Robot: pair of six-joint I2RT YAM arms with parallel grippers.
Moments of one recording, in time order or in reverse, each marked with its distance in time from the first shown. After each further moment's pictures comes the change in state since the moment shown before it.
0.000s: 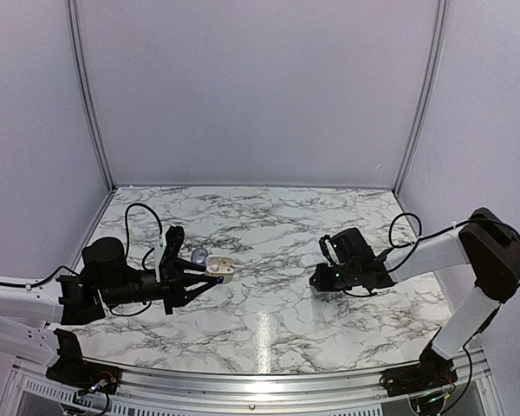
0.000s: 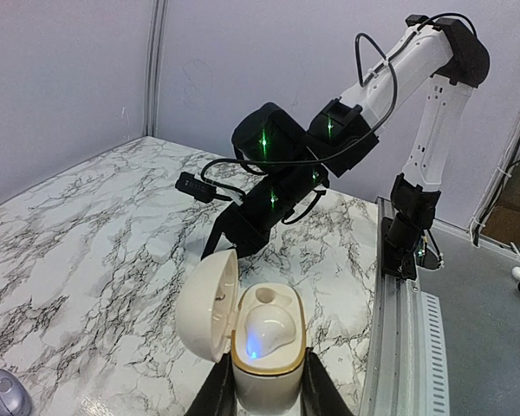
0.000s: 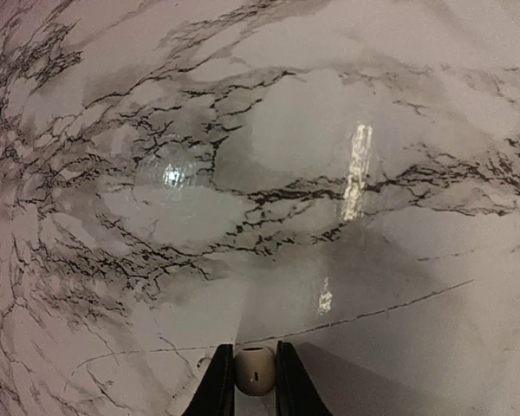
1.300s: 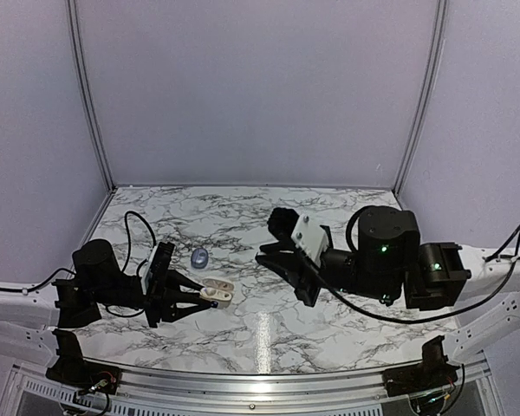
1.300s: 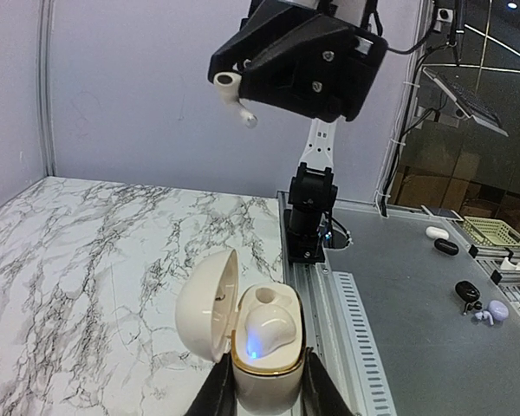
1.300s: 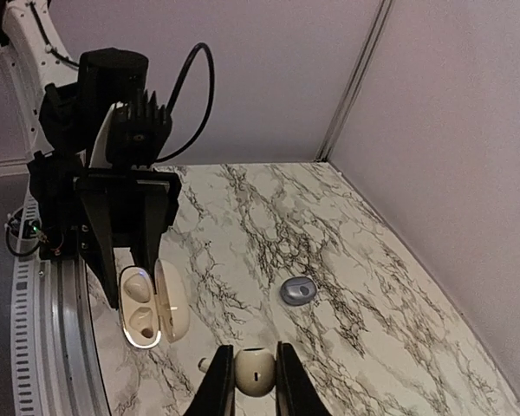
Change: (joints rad) left arm 0.027 -0.056 -0.050 0.076 0.348 0.050; right arm 0.694 -0.483 0.312 -0.128 0.283 -0.721
